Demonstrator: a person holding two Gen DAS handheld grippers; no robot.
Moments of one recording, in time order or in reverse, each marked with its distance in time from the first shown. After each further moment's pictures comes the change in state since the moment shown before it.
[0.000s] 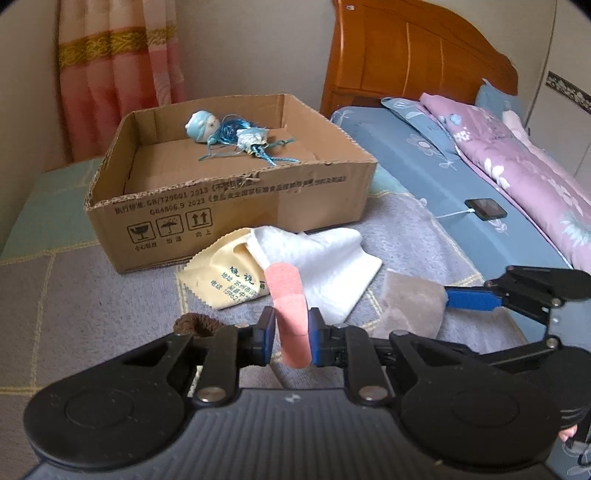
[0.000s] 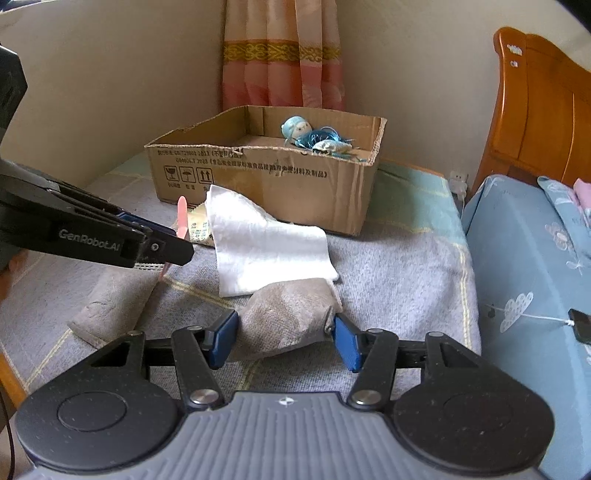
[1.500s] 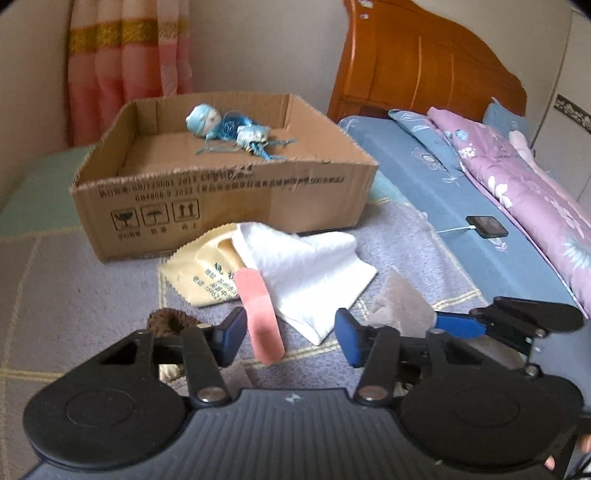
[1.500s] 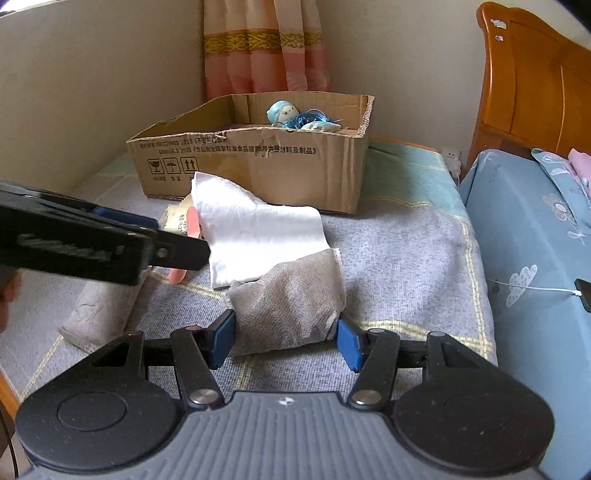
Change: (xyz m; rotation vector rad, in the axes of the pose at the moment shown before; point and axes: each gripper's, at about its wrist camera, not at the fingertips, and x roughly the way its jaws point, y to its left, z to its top) left arm 0.019 -0.003 -0.006 -0.086 -0.026 -0.008; right arm 0.015 -0.003 -0.006 0.080 0.028 -0.003
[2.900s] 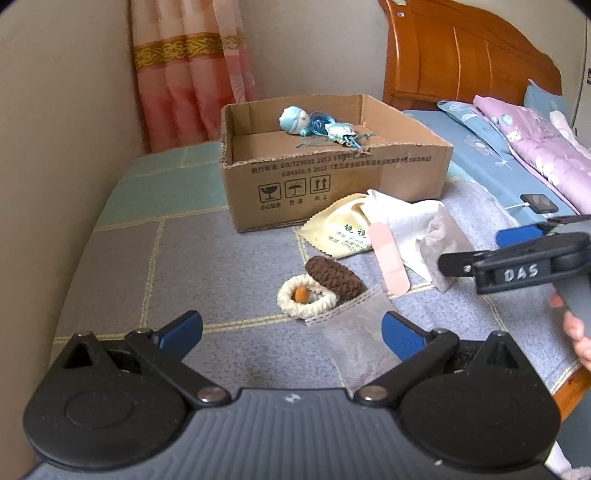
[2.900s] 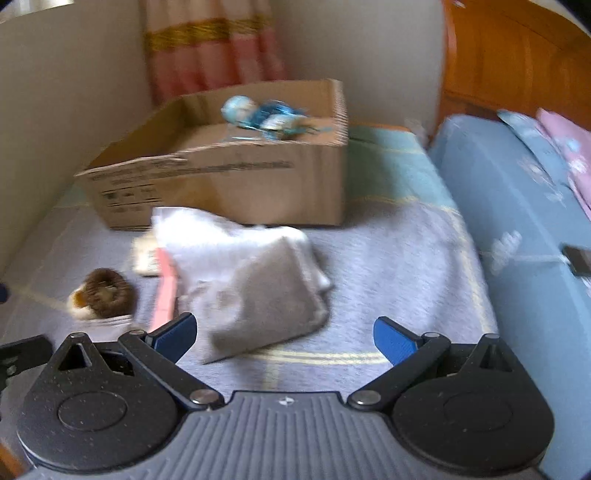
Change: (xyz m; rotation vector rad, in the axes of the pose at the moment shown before) left arm -0.062 0.053 -0.032 0.069 -0.009 0.202; right arm 0.026 0.010 0.034 0.133 0.058 -0.085
